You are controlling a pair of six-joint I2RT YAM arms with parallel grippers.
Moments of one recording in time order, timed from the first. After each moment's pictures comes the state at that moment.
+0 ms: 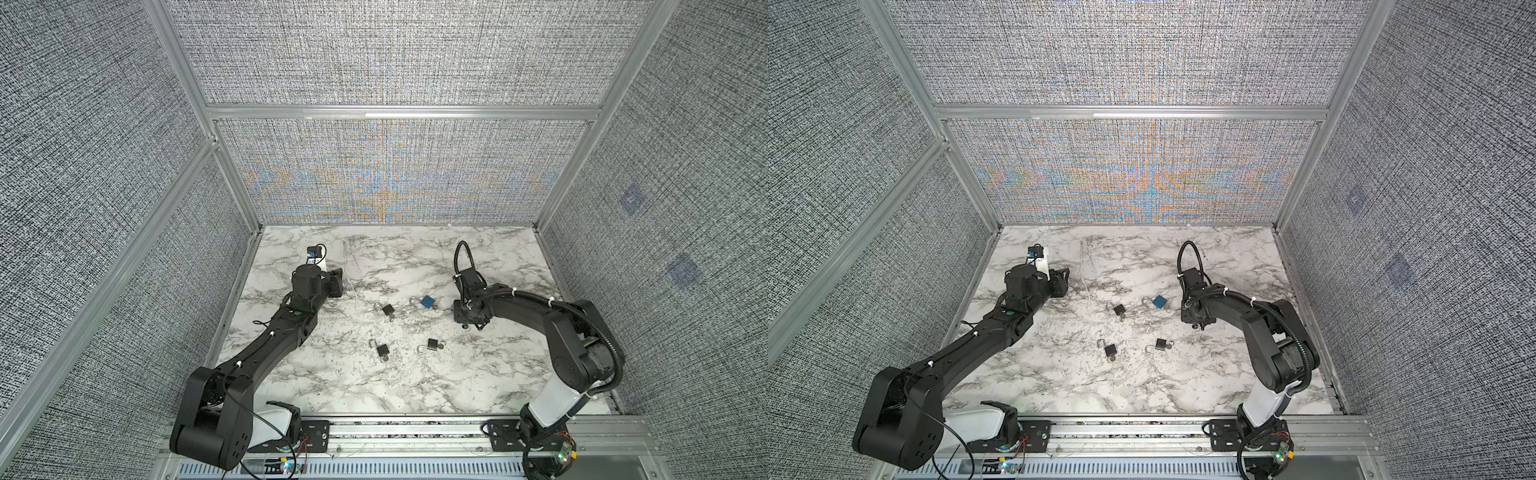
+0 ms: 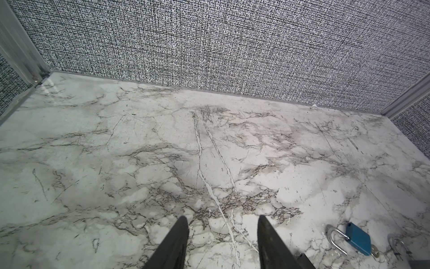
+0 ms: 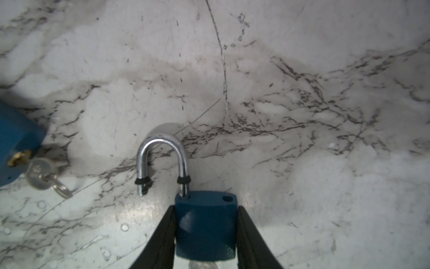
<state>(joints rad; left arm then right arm) -0.30 1.28 0.68 0.19 -0.02 -0.26 0.41 1.71 0.97 -0.51 0.20 0.43</state>
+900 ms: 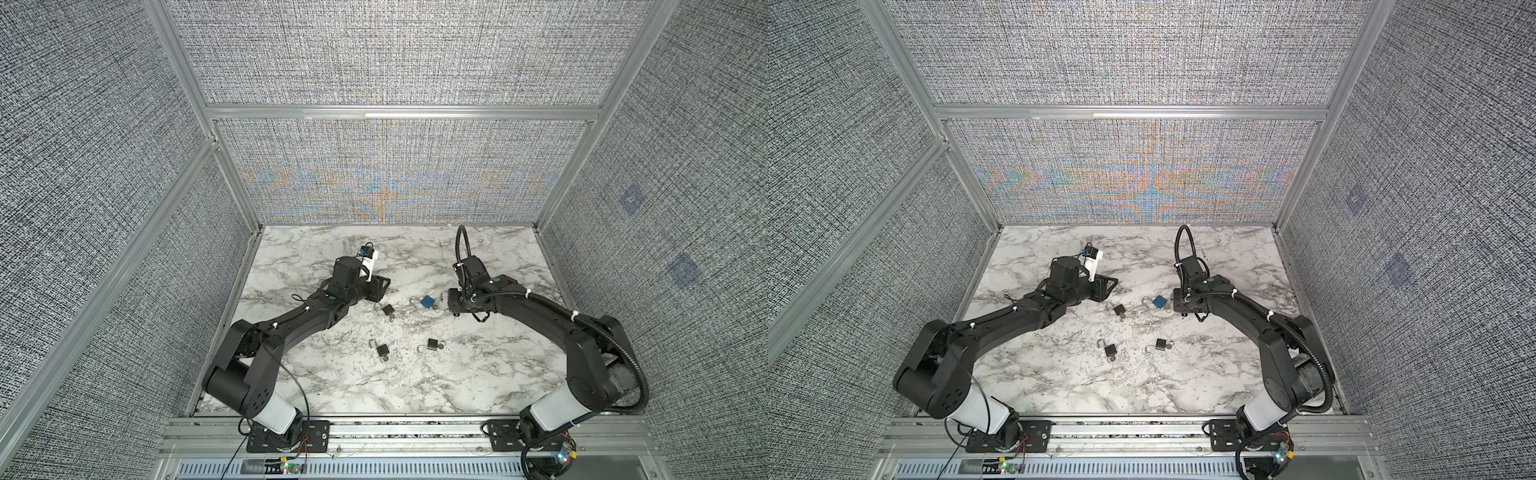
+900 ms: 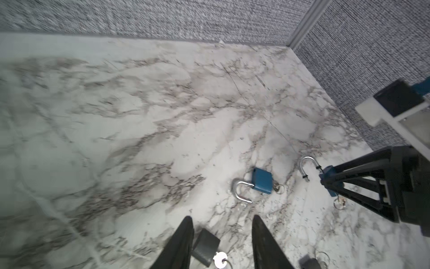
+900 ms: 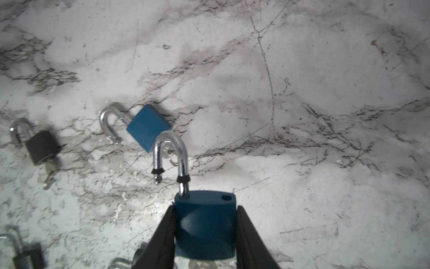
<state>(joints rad) -0.53 1.60 0.90 0.15 0.30 -0.31 0.47 1.57 1.08 -0.60 0.10 0.39</state>
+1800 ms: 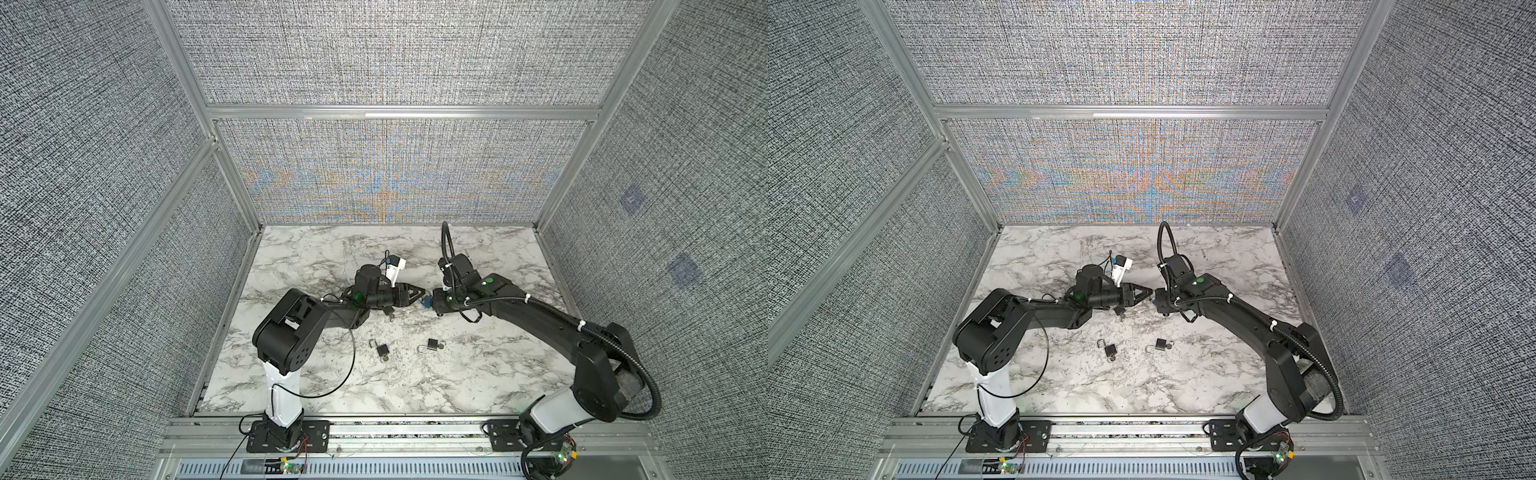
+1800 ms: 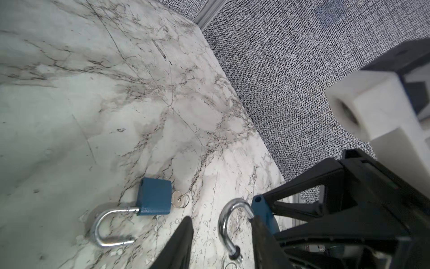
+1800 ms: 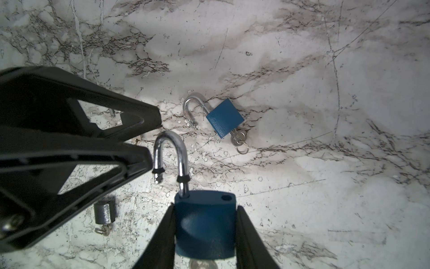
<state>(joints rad) -0.61 1.92 0.93 0.67 0.69 -0.68 0.59 1.54 1.15 -0.65 0.04 0.40</state>
